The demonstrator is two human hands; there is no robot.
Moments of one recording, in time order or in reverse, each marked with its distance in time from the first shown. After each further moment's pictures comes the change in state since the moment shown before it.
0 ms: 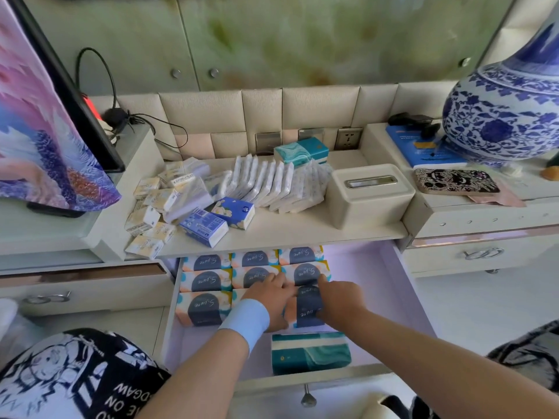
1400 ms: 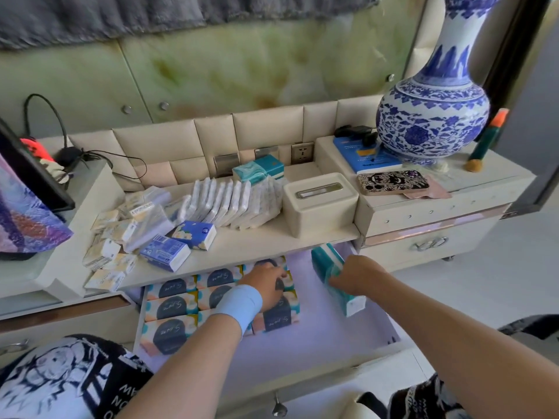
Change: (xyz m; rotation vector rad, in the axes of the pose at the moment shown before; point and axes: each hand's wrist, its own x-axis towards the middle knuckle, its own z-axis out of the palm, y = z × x) left_hand 0.041 0.047 -0.050 -0.254 0.114 -0.065; right_hand -0.022 0.120 -0.056 0.361 -0.147 0.391
